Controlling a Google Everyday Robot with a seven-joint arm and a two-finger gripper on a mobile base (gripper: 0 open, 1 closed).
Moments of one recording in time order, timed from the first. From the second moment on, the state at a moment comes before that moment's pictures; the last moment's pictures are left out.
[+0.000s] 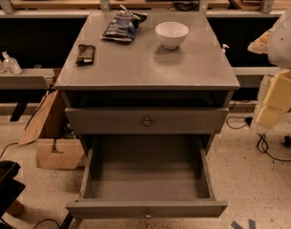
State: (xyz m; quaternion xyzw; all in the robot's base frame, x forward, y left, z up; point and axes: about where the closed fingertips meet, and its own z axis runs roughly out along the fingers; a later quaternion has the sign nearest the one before) arm 0.438 -0.217 0.976 -0.60 0.78 -0.03 0.16
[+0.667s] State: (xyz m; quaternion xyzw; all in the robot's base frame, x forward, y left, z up) arm 0.440 -0.216 0.962 -0.60 0.78 -0.03 0.17
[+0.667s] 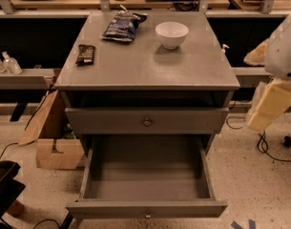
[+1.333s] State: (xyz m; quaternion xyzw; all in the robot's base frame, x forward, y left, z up) arm 0.400 -0.213 0.840 -0.58 0.78 0.02 0.22
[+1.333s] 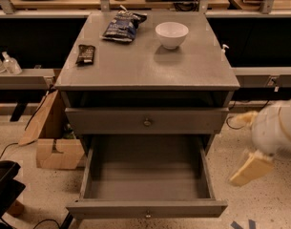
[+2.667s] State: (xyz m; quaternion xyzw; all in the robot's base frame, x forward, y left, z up) arm 0.421 -0.224 0.698 -0.54 0.80 0.03 0.26
